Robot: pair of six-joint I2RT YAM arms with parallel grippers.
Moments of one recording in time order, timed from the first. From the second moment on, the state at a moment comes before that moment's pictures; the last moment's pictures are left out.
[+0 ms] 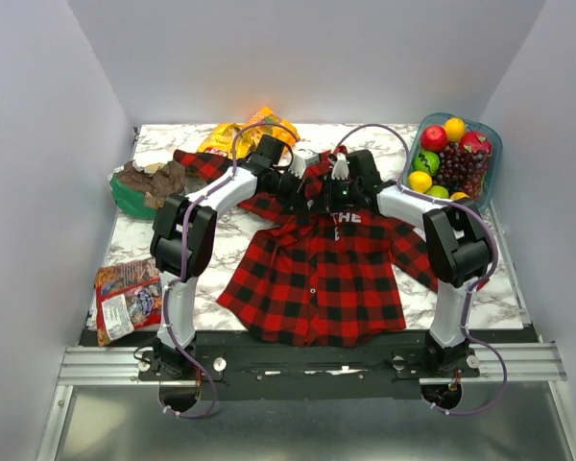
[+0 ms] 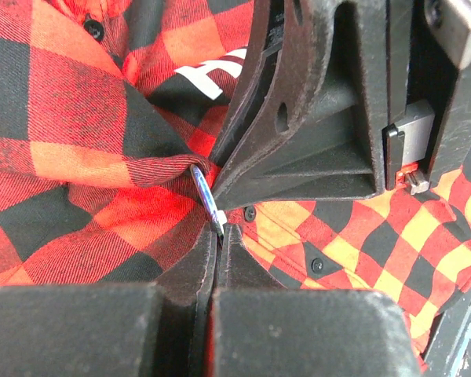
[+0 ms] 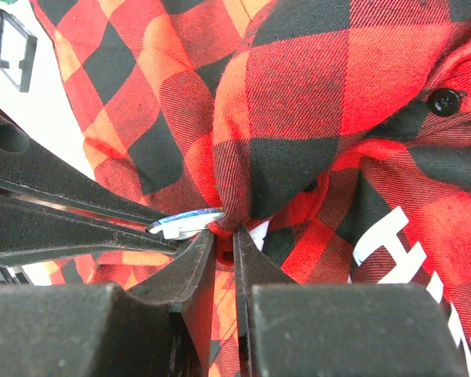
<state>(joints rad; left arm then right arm) -0.46 2.07 1.61 -0.47 0.71 0.10 0.41 1.96 1.29 -0.06 -0.49 0.35</state>
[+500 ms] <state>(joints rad) -0.45 2.07 1.61 -0.44 0.72 0.07 0.40 1.94 1.26 -0.02 -0.49 0.37</state>
